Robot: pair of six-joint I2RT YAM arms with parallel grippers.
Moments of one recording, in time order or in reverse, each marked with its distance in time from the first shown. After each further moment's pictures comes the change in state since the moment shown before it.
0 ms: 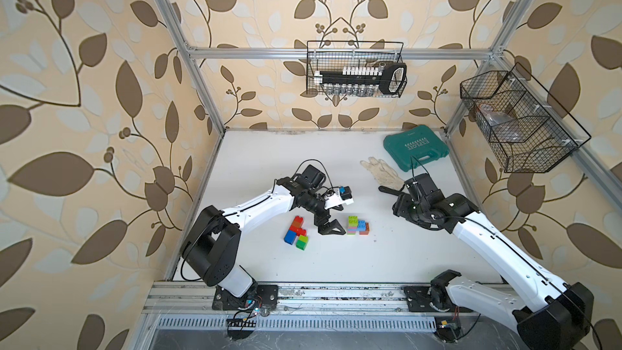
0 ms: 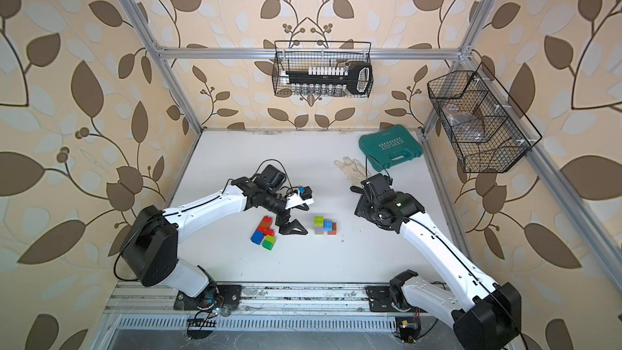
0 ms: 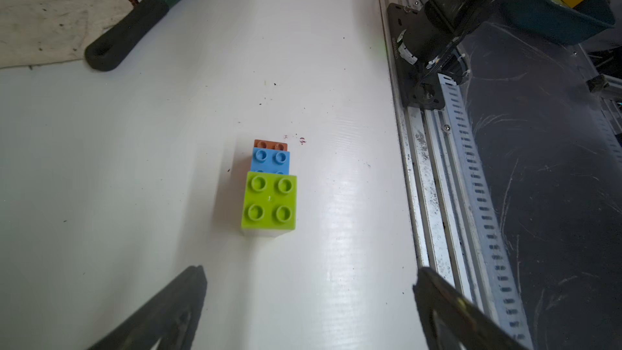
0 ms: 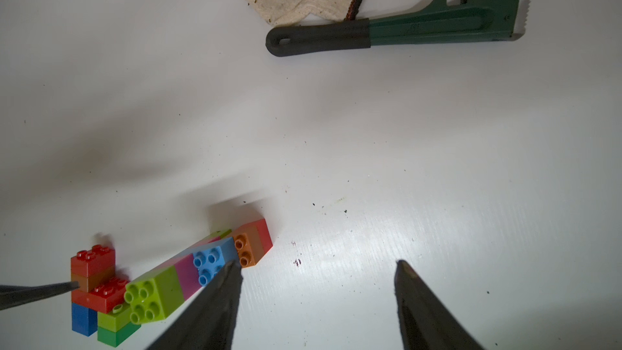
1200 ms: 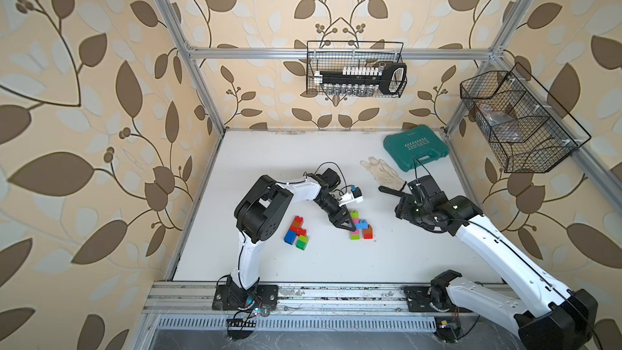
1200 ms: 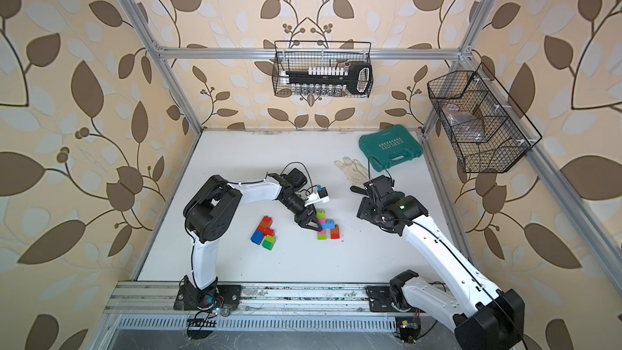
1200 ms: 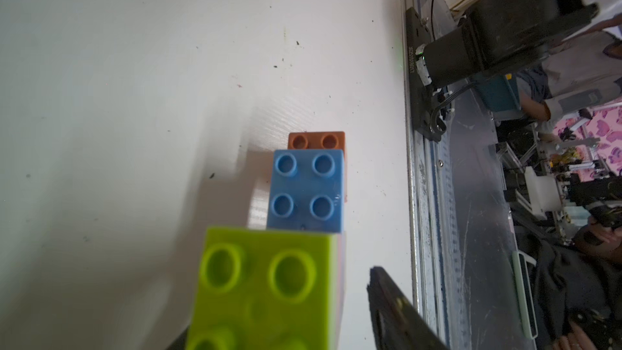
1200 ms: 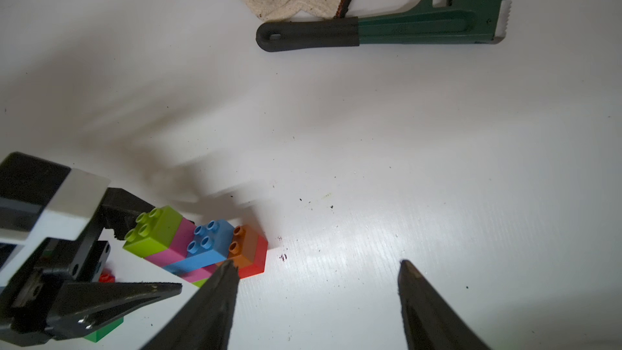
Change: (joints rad) left arm 0.020 0.466 0.237 -0.053 0.214 -0.181; right arm -0.015 -0.019 -0.002 -0.028 0.002 -0.045
